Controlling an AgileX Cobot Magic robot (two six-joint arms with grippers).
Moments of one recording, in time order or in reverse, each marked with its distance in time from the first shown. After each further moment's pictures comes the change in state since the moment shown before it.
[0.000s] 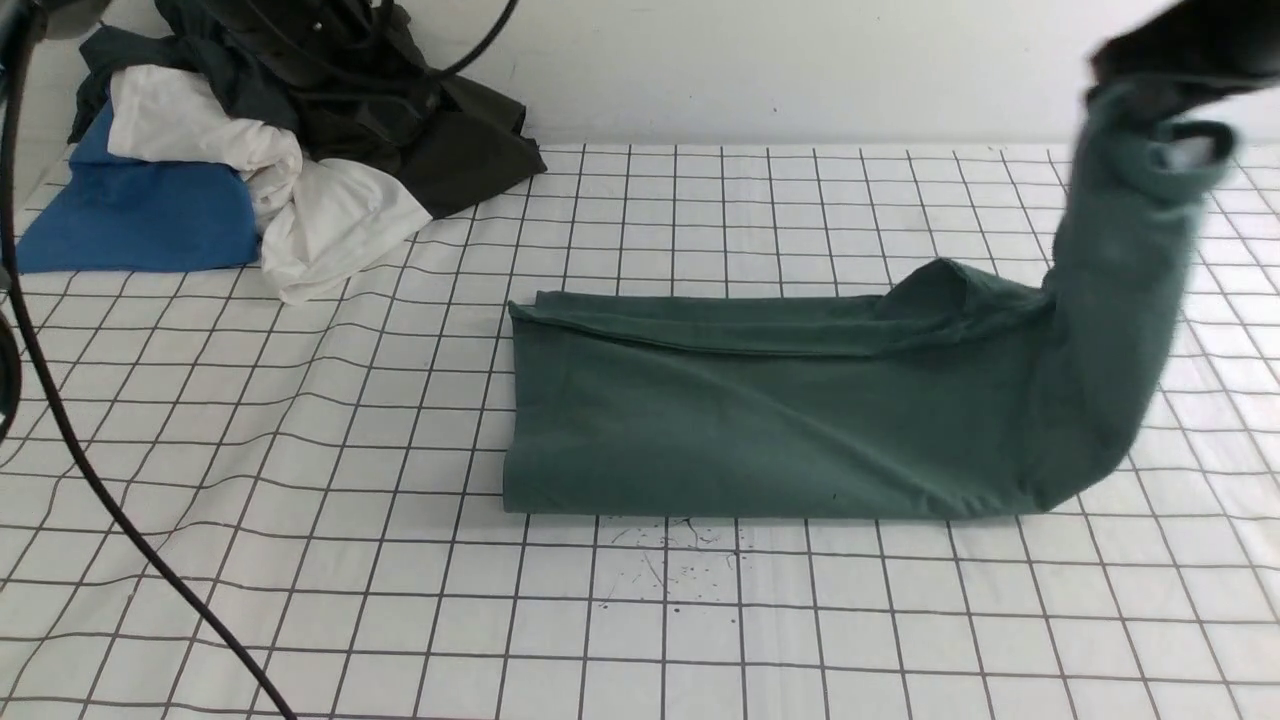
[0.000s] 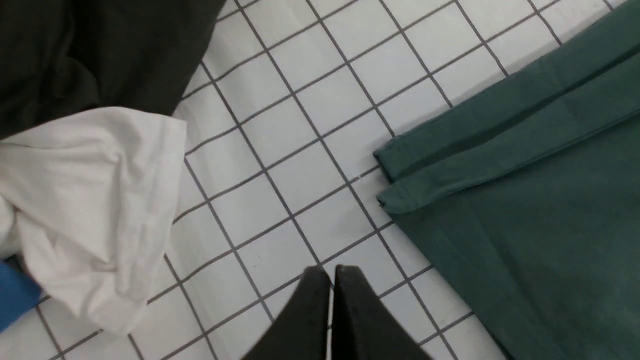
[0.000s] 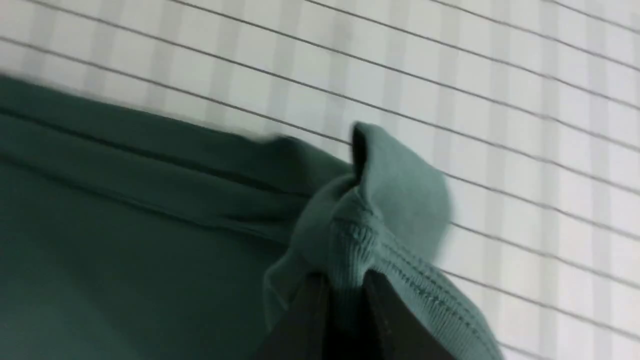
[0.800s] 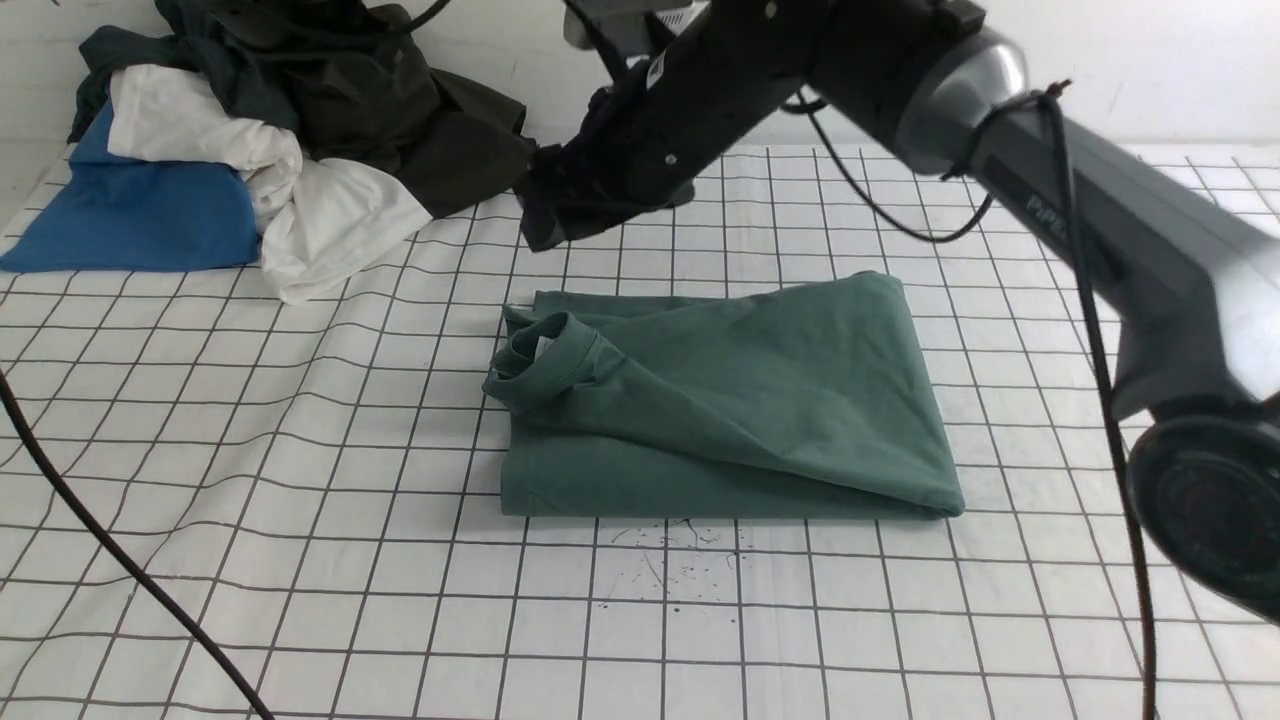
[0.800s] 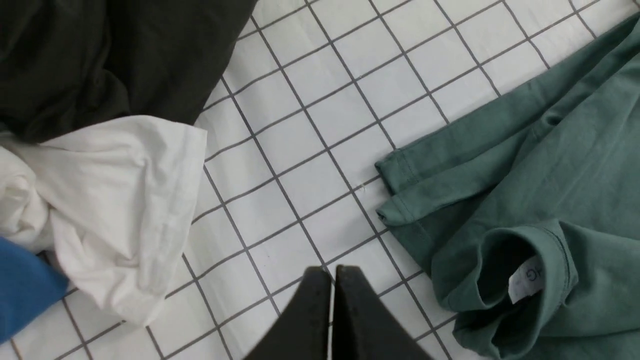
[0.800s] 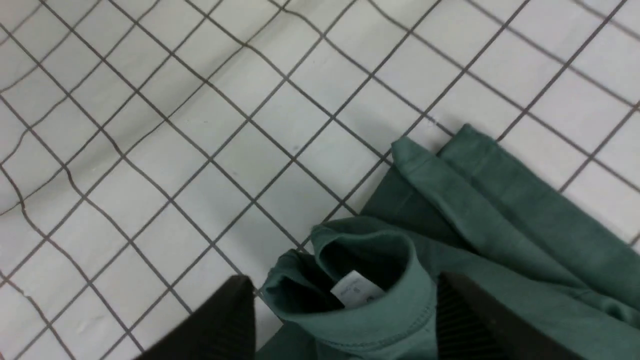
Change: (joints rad) right arm 0.349 0.468 -0.505 0.256 0.027 -0.010; left arm 0.020 -0.067 0.001 -0.023 0.012 -0.004
